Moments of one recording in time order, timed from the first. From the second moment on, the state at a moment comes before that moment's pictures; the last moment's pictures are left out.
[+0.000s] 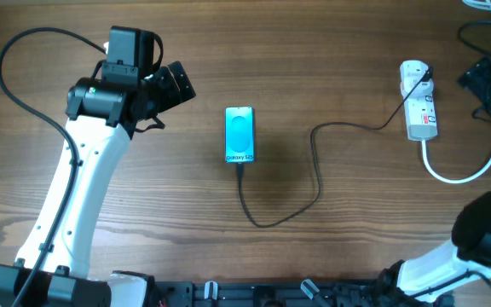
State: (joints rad) left arm -0.18 1.51 1.45 -0.95 -0.06 -0.57; right arm -0.43 1.83 1.60 -0.91 0.18 0.42
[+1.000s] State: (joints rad) left arm -0.18 1.51 1.45 -0.95 -0.06 -0.57; right arm -0.43 2.07 1.59 -0.73 0.07 0.31
